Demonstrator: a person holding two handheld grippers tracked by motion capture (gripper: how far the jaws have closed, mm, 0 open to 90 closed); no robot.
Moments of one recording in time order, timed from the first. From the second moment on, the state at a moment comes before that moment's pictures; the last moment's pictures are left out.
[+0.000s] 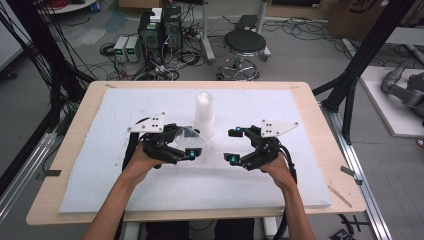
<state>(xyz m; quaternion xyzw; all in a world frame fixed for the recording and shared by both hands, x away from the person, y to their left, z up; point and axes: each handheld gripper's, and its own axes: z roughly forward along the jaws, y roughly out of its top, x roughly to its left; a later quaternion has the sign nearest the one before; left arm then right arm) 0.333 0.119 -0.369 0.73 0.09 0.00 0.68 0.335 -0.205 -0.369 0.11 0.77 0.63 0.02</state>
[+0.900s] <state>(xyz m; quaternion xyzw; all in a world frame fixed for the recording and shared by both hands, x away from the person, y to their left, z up) 0.332 0.100 -0.366 0.73 0.07 -0.02 0.68 0.333 -0.158 -0.371 0.06 0.79 0.61 0.00</state>
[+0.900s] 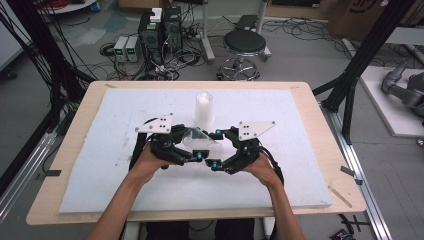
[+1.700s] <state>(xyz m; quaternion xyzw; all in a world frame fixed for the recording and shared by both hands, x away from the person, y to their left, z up) 0.332 0.097 -0.365 0.73 0.07 -0.02 0.68 0.330 -0.152 -0.370 0.04 0.79 0.61 0.02</state>
